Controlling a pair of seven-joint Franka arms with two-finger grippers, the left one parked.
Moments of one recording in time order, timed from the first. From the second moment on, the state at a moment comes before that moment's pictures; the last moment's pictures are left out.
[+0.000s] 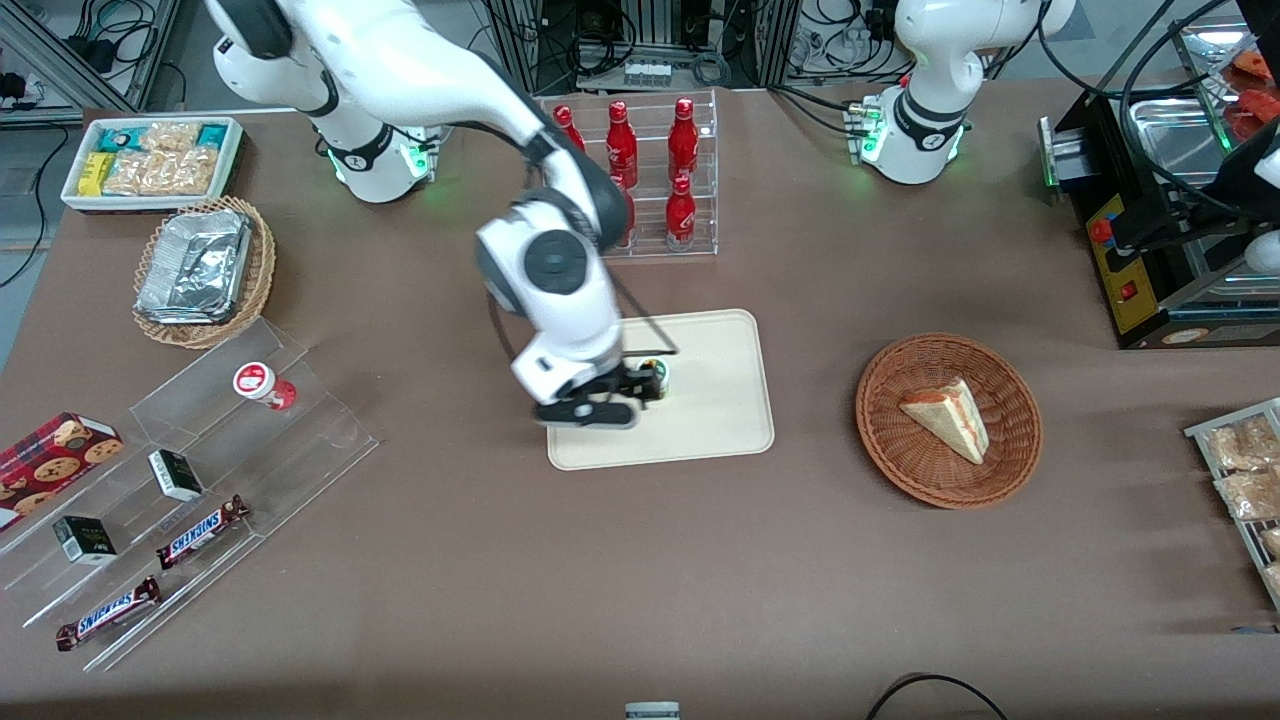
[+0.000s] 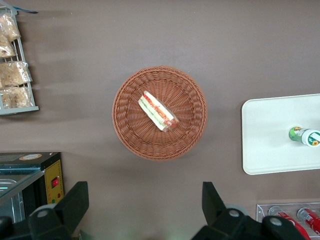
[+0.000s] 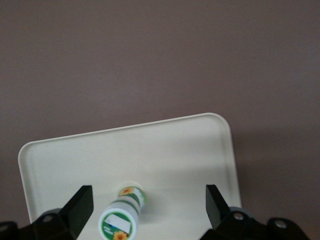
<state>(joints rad) 0.73 0.51 -0.13 -1.51 0.08 2.12 0.71</state>
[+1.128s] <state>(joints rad) 0.20 0.02 -0.13 -1.55 0.04 1.49 0.17</state>
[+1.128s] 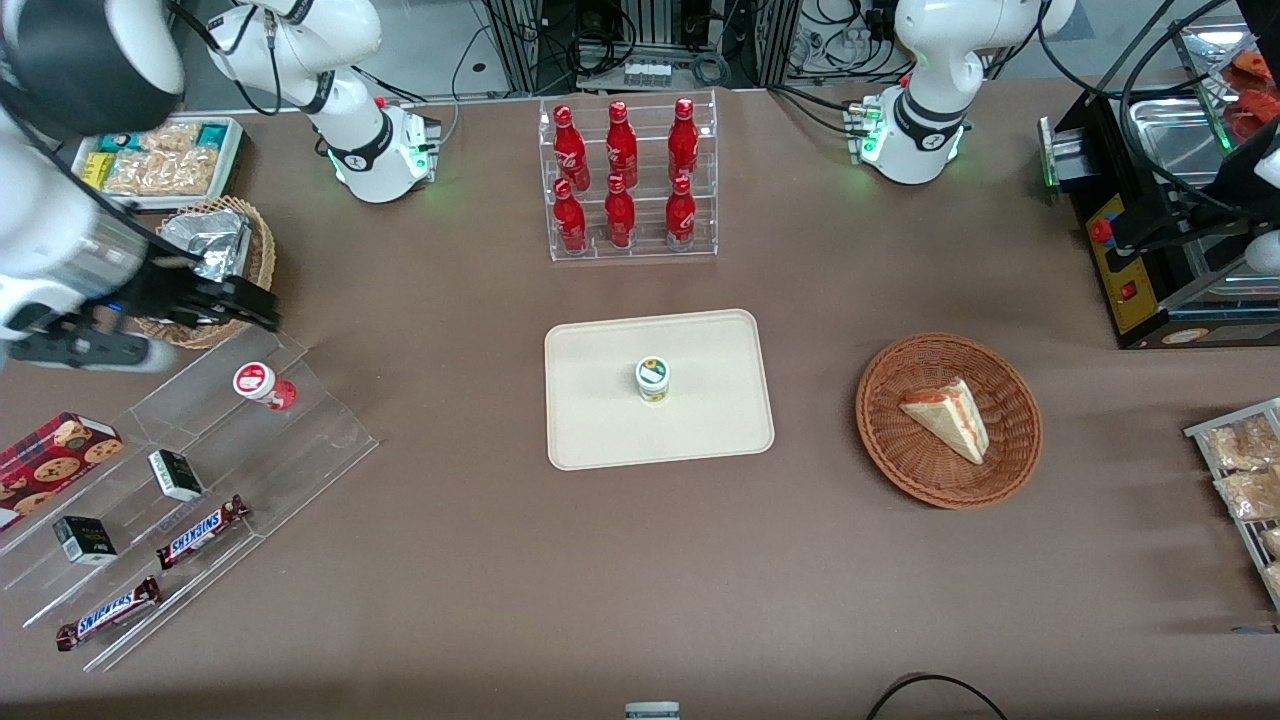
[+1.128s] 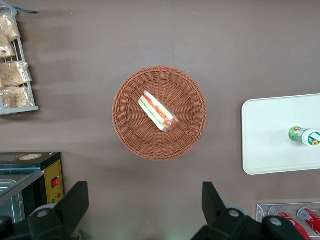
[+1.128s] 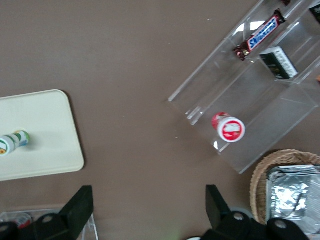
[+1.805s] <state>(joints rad) 0.05 -0.04 -0.13 -1.58 0.02 1.44 0.03</state>
